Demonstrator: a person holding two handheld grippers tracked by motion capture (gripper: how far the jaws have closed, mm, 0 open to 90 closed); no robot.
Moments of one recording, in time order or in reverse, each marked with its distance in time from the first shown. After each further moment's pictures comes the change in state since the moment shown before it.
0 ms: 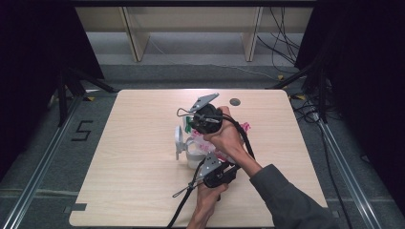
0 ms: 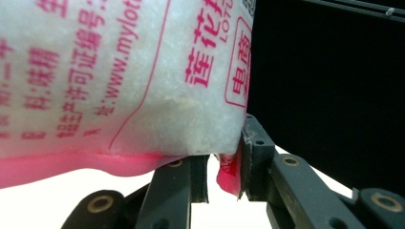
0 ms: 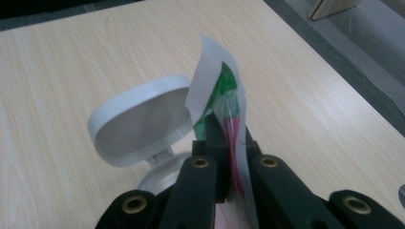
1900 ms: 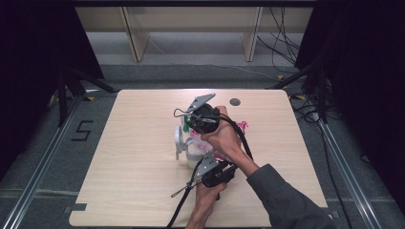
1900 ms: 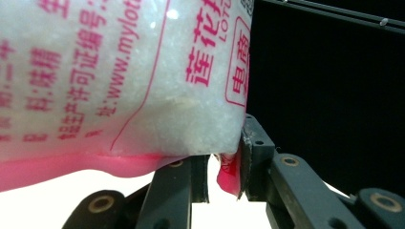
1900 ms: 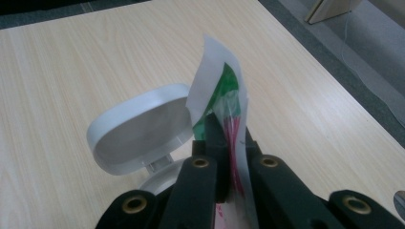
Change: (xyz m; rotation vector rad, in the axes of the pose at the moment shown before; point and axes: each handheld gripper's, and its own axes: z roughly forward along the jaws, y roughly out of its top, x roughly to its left) left arm -0.001 0.001 0.000 -0.061 -0.014 -0.065; right arm 0.005 0.005 0.005 0.007 -0.016 -0.020
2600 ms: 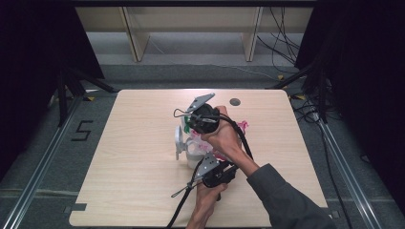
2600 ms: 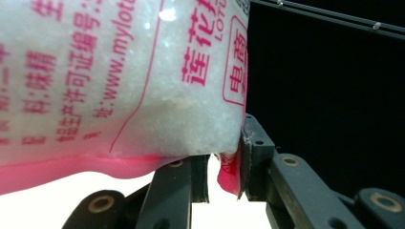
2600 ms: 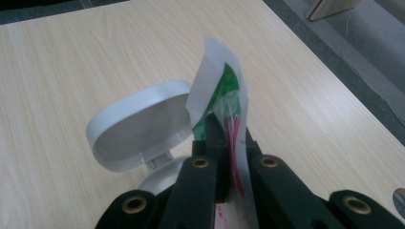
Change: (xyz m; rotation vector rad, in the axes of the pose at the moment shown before) left arm -0.001 0.003 -0.003 0.040 0.011 0.031; right arm -0.001 0.000 -0.001 0.020 -0.011 0.004
